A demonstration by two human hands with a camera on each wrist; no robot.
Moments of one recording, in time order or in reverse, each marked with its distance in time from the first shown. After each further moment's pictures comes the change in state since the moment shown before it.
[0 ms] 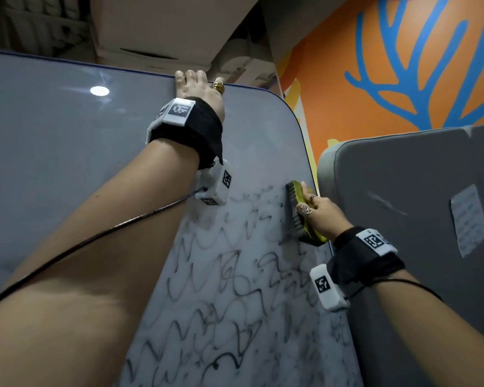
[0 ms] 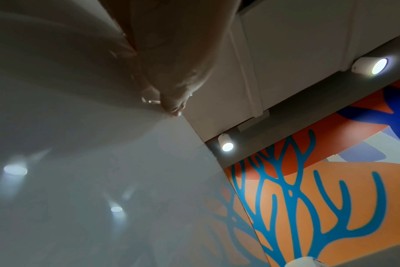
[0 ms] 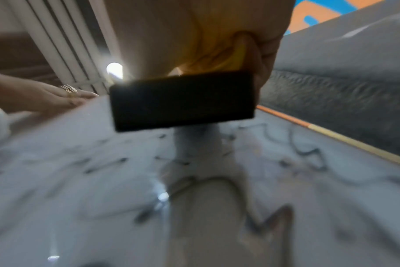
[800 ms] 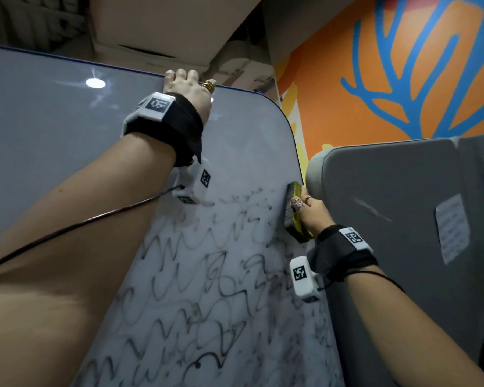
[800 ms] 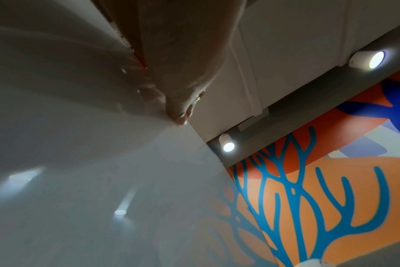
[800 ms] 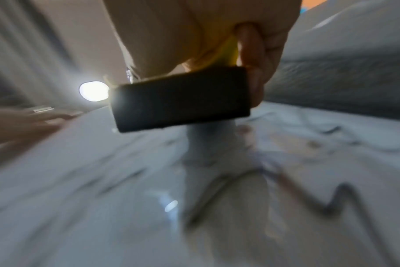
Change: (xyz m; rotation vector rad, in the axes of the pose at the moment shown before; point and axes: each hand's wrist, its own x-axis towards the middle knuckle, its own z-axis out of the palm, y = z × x) left_hand -0.003 -0.011 -0.012 -0.025 0.016 0.072; right_hand 0.000 -0.008 -0.007 0.243 0.047 0.190
